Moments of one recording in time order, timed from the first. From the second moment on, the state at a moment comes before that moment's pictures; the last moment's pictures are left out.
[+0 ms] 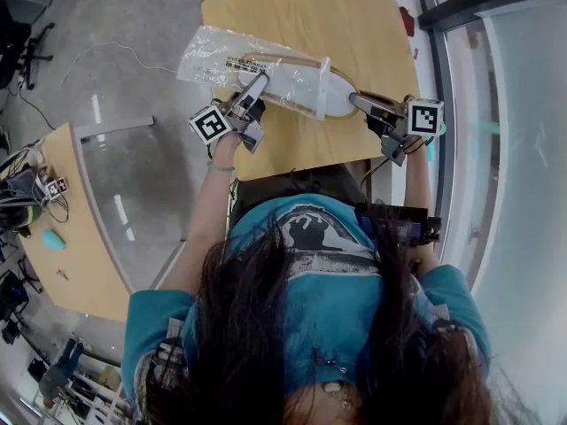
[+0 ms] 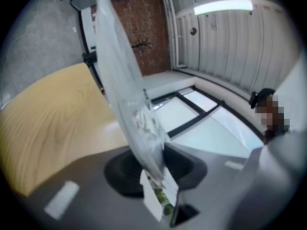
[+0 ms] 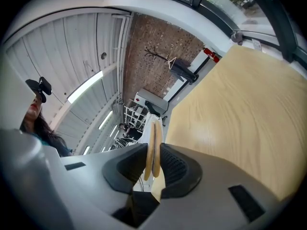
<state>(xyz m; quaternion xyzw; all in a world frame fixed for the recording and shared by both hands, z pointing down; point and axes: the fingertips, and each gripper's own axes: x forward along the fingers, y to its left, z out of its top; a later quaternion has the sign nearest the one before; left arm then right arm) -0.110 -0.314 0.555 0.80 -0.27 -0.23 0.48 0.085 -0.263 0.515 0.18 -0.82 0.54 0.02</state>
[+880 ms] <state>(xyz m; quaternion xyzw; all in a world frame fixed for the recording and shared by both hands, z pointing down) -0.157 -0.367 0.618 0.74 -0.49 -0.09 0.44 0.160 -0.270 0.518 0.29 -0.81 0.51 0.02</state>
